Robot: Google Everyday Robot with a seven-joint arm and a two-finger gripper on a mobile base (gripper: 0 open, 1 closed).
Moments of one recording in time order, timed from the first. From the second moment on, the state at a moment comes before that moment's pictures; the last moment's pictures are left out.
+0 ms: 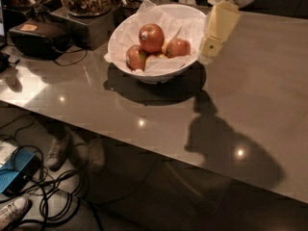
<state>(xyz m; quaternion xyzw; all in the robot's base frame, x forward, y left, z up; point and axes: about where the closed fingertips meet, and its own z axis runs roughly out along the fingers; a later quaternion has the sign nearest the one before) 0.549 -0.126 1.017 -0.60 0.78 0.00 0.18</state>
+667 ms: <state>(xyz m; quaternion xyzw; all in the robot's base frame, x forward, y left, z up) 0.562 -0.109 1.024 -0.61 0.76 -0.01 0.21</state>
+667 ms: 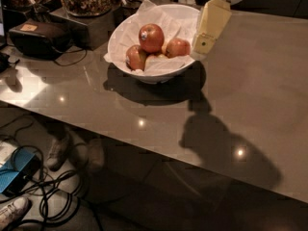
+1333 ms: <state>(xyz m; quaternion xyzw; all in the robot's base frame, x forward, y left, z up) 0.630 -0.025 1.018 -0.66 0.72 0.01 0.20</state>
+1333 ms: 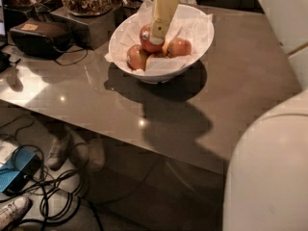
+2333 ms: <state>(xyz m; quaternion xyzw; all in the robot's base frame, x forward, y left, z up) 0.669 -0.022 0.996 -0.61 0.76 0.04 0.22</state>
